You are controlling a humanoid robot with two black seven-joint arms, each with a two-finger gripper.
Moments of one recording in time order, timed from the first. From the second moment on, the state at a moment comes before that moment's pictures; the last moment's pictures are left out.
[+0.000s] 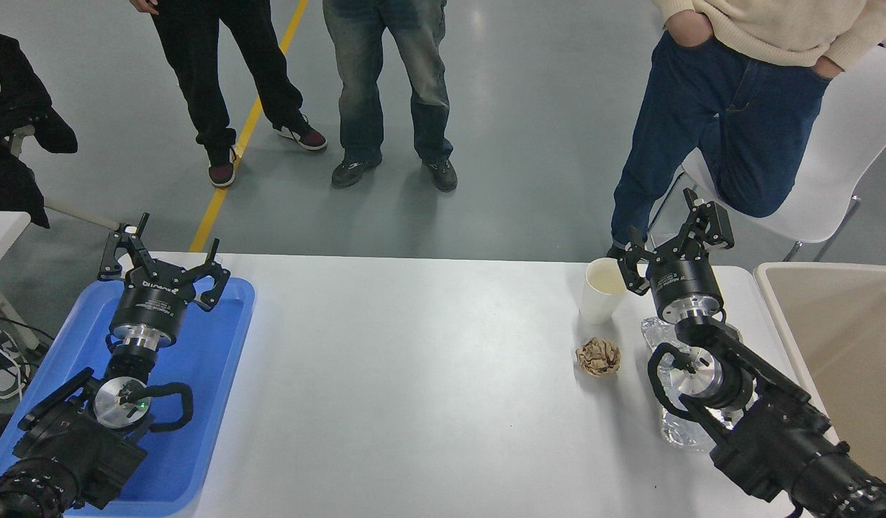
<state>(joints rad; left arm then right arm) -0.59 0.23 -0.97 -0.31 -0.13 -0.75 -0.37 0.50 -0.17 0.91 0.78 -0.20 0.03 0.53</state>
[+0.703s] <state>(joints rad) -0.59 0.23 -0.97 -0.31 -0.13 -0.75 -0.37 0.49 -0.21 0.91 0.78 -0.20 0.03 0.53</state>
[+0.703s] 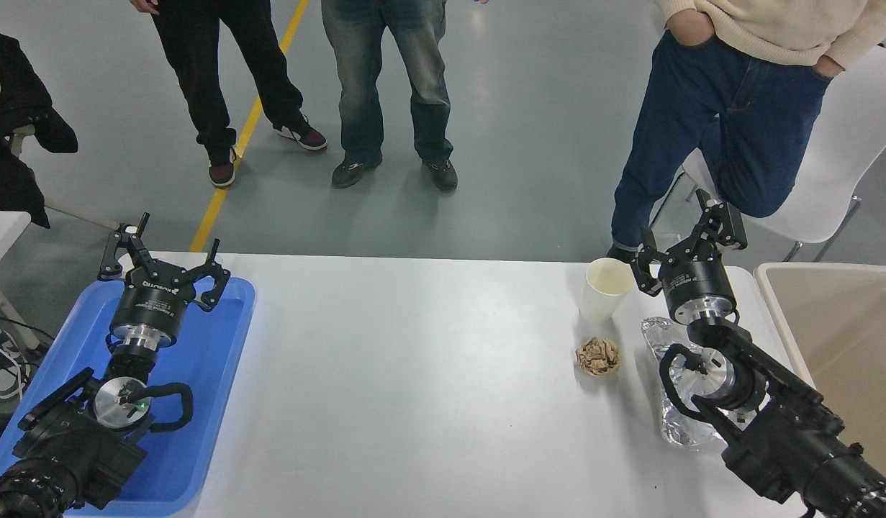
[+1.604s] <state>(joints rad) -0.59 0.23 -0.97 -0.31 -0.13 -0.75 -0.37 0.72 -0.47 0.19 0.90 -0.19 0.04 0.52</state>
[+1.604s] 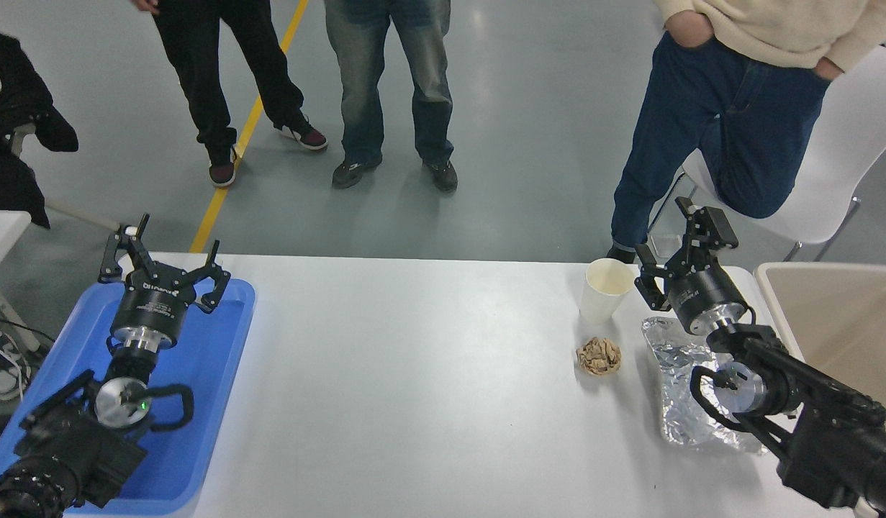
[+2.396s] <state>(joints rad) -0.59 0.22 -0.97 -0.31 -0.13 -0.76 -0.37 1.64 -0.35 -1.18 1.03 -0.23 0.43 0.52</state>
